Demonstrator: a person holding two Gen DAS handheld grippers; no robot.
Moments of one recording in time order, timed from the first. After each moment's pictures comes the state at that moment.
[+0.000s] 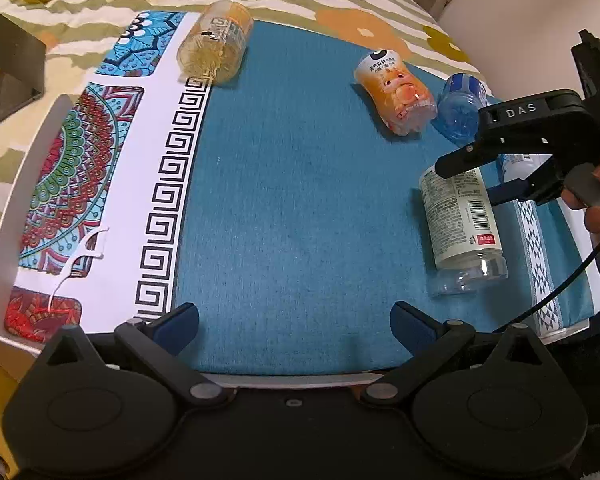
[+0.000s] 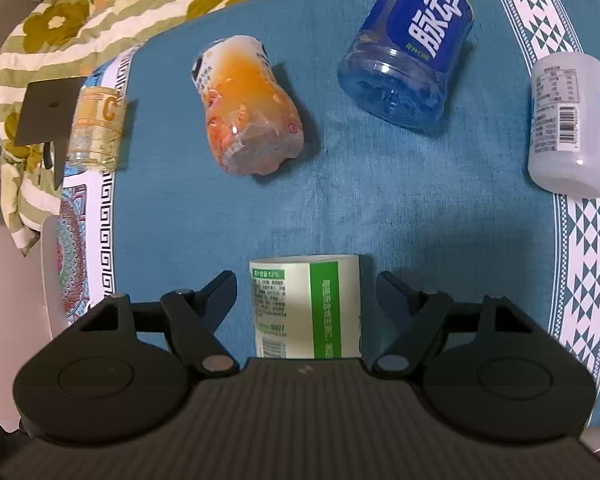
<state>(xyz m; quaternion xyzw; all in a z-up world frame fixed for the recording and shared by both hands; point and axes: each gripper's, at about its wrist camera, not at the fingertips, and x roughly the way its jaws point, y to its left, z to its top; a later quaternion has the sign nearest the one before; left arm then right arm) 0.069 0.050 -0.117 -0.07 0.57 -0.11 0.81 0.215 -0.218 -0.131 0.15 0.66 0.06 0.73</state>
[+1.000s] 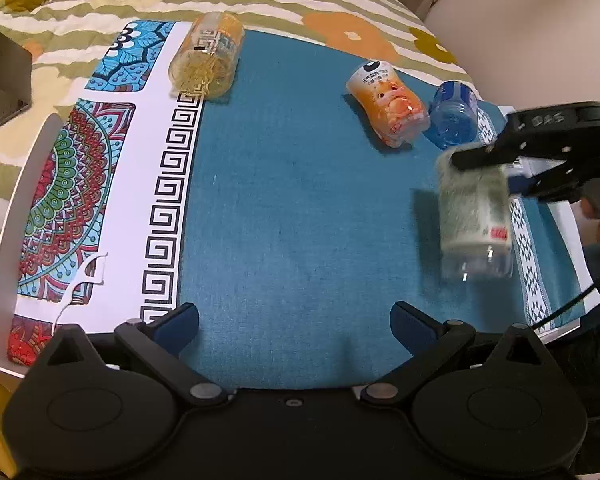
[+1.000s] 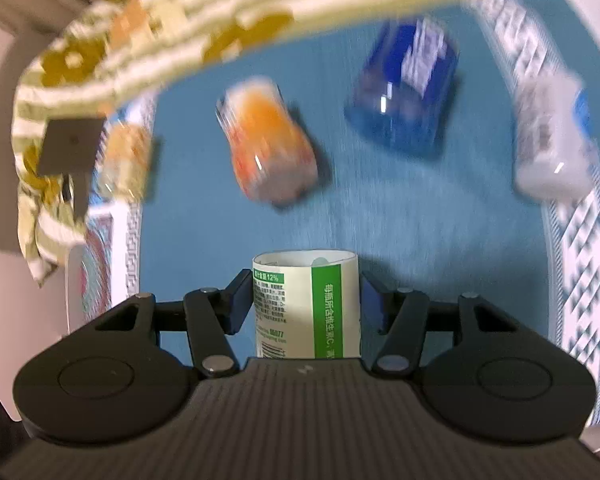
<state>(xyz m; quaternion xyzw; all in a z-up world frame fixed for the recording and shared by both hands) 0.082 0.058 -0.111 -0.07 0.57 -0.13 0.81 0.190 -0.226 -0.094 0.18 0.59 0.06 0.79</state>
